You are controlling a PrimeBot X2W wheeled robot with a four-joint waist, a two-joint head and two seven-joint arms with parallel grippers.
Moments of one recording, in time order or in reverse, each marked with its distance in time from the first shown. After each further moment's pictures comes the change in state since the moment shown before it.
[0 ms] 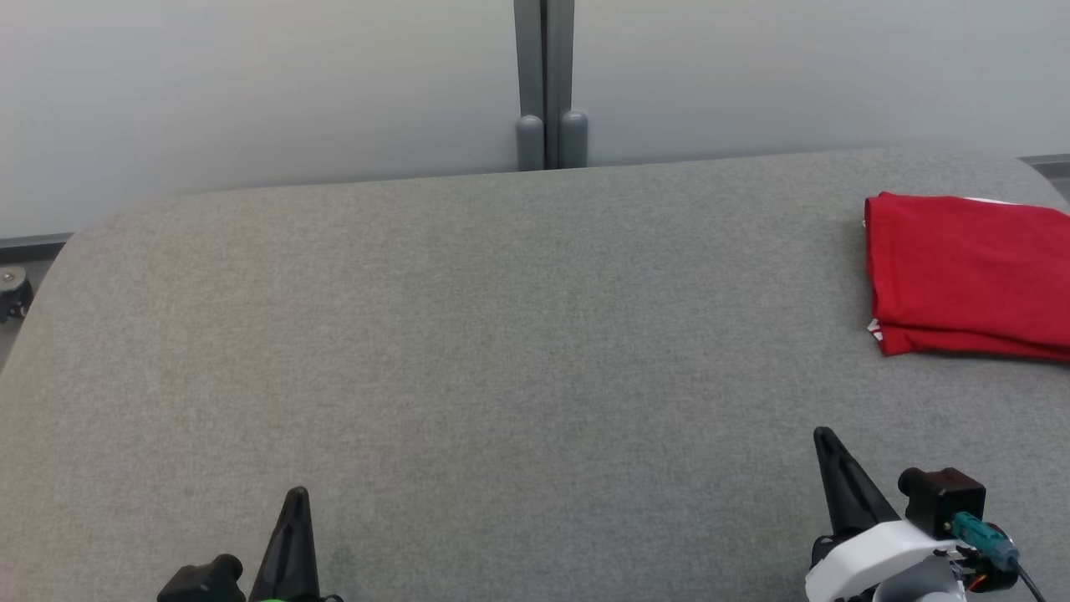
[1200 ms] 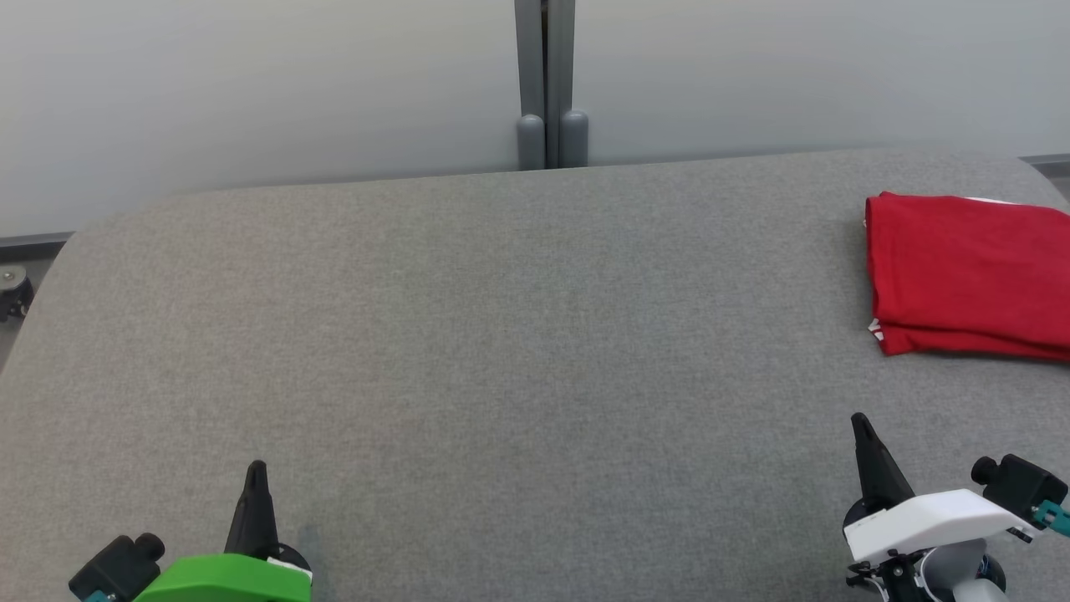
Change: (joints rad) left arm -0.068 0.001 0.072 -0.010 -0.524 0.000 0.153; right arm -0.016 0.000 -0.050 -0.024 0.580 0.000 0.155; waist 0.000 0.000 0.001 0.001
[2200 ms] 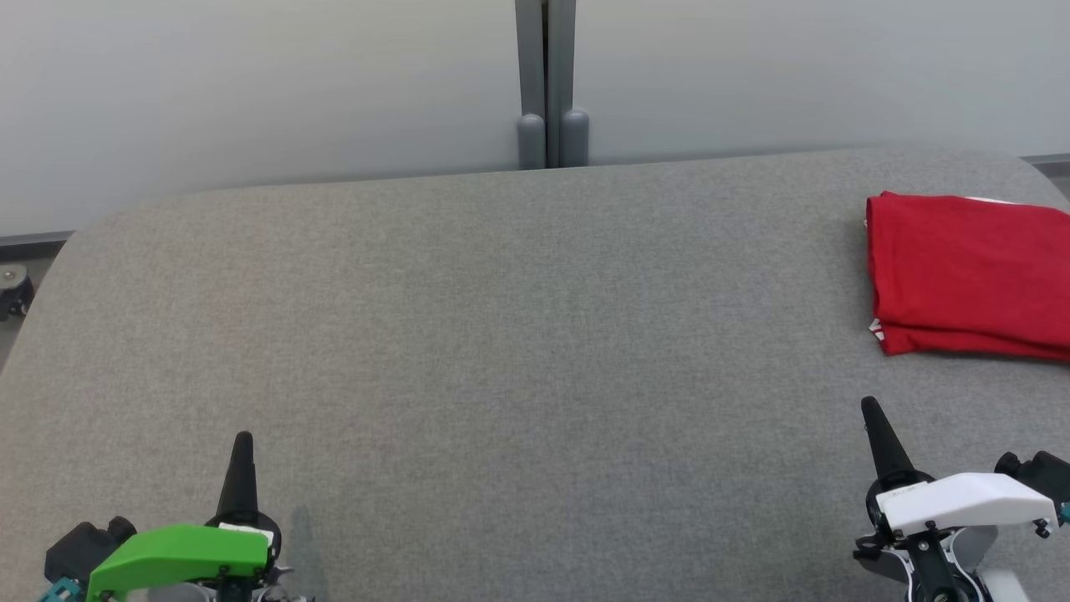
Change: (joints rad) left arm -0.057 0.003 0.044 -0.012 -0.310 0.000 0.091; right arm -0.026 -0.002 -0.031 -0.021 0.345 0.000 0.093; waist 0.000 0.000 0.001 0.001
